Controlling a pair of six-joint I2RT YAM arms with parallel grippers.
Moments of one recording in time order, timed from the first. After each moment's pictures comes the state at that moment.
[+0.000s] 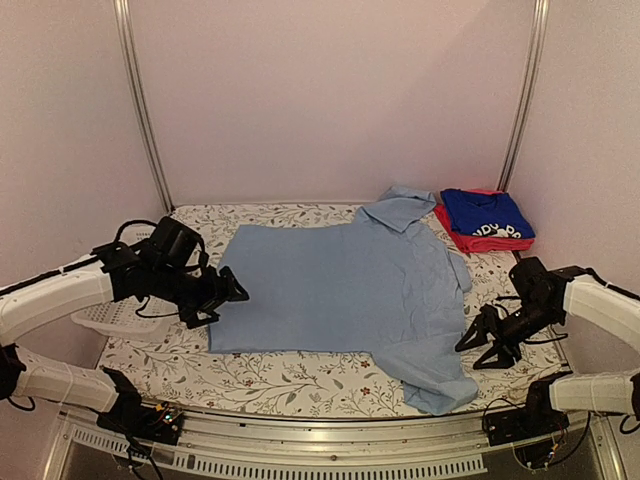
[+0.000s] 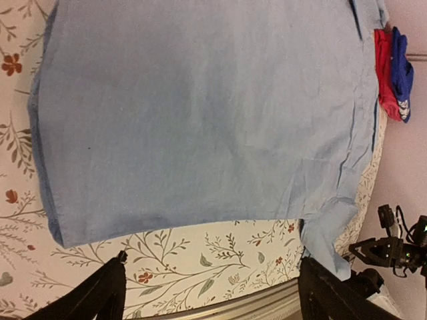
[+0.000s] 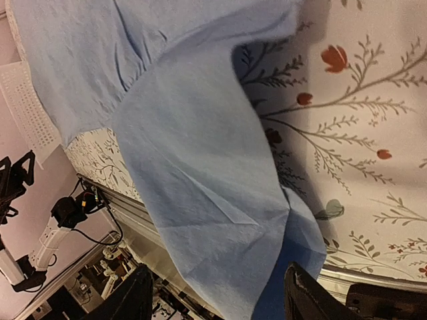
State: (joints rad) left arm -0.62 1.14 0.82 -0.61 0.17 -1.00; right arm 0.16 1.09 0.61 -0.96 -0.71 0.53
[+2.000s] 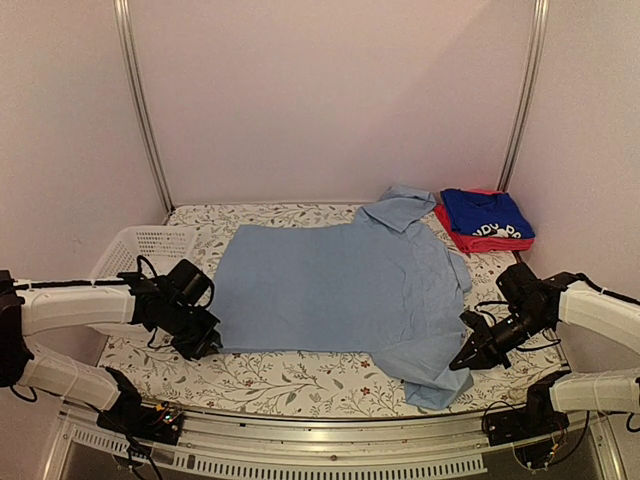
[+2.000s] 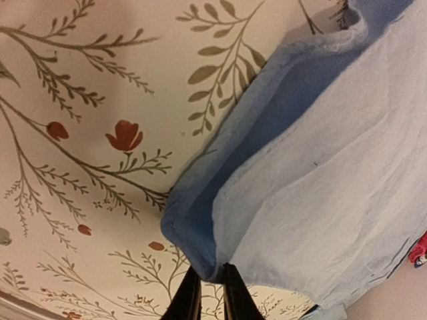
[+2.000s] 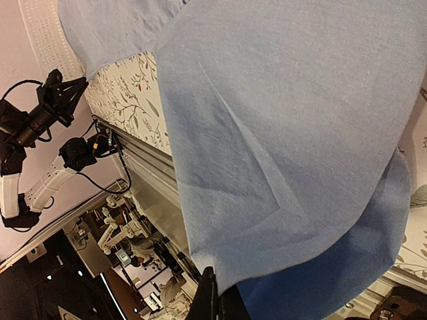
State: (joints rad) left arm -0.61 1.23 0.58 -0.58 0.08 -1.59; right arm 0.31 1.06 0.55 -0.91 -0.88 0.52
